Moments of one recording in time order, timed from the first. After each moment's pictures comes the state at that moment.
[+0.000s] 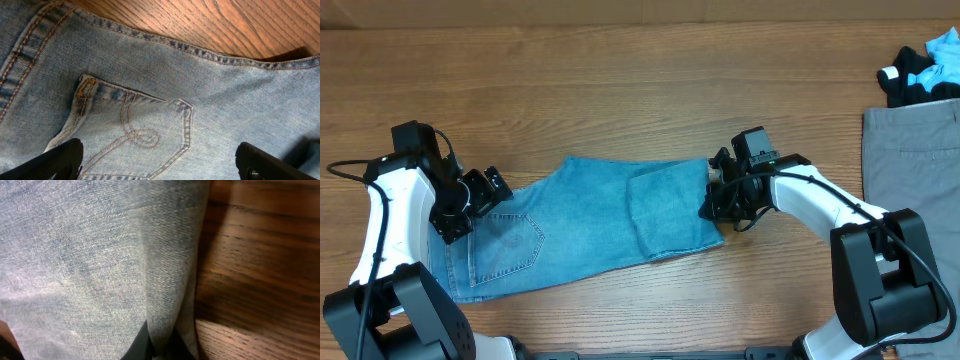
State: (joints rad) left arm 0.35 1.62 1.13 -1.02 0.21 -0.31; right arm 0.27 1.77 0.96 -0.61 -0.47 0.24
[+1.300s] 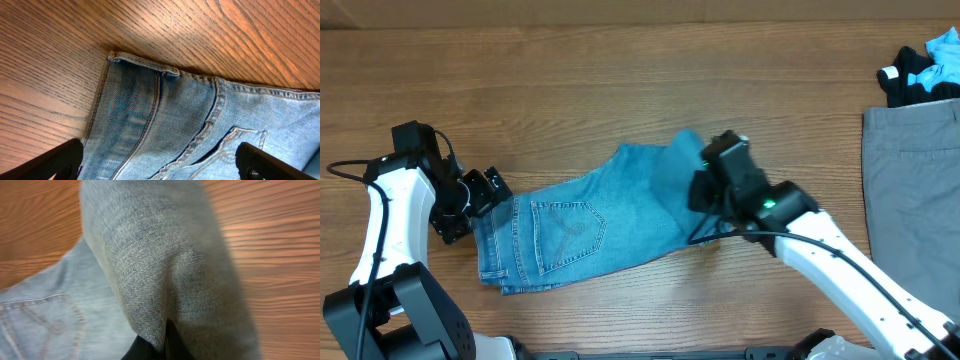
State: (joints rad) left arm 0.35 1.62 1.13 -1.03 0.20 -0.31; right arm 0.59 1.40 1.00 -0.61 0.04 0.72
